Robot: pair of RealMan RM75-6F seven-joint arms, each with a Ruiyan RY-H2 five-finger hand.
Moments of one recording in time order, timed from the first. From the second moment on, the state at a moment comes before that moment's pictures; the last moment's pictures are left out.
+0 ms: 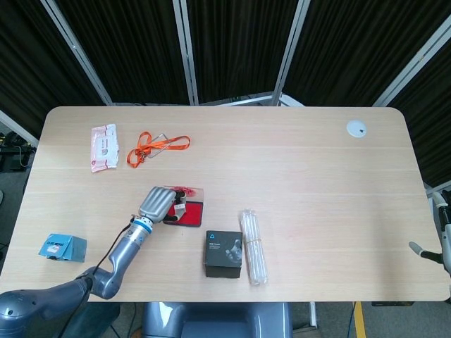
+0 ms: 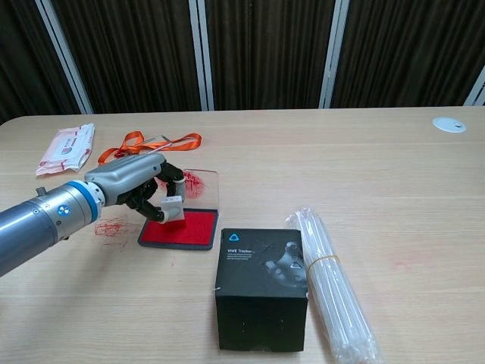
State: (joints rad) left arm -0.71 -1.87 -0.14 -0.97 1.32 0.88 0.00; right arm 0.07 -1.11 0.15 -1.47 -1.34 1.42 0.06
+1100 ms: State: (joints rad) left arm -0.67 -1.68 -0.16 -1.19 1.35 1.00 -0.04; right arm 0.07 -1.10 0.14 -1.49 -1.35 1.44 0.06
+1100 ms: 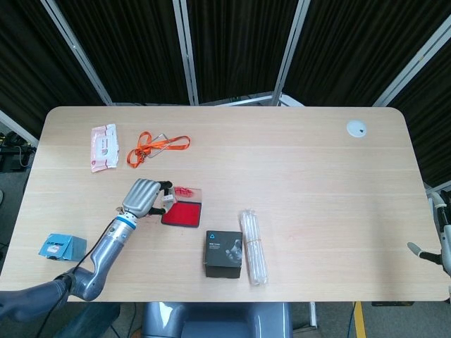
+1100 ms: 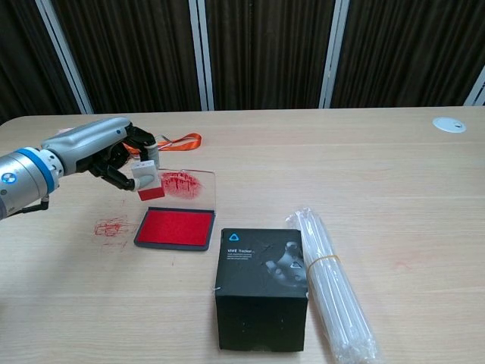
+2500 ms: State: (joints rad) left arm -0.58 -1.70 -0.04 -0.94 1.41 0.96 -0.21; right arm 0.07 -1.10 0.13 -1.50 -1.36 1.44 0.05
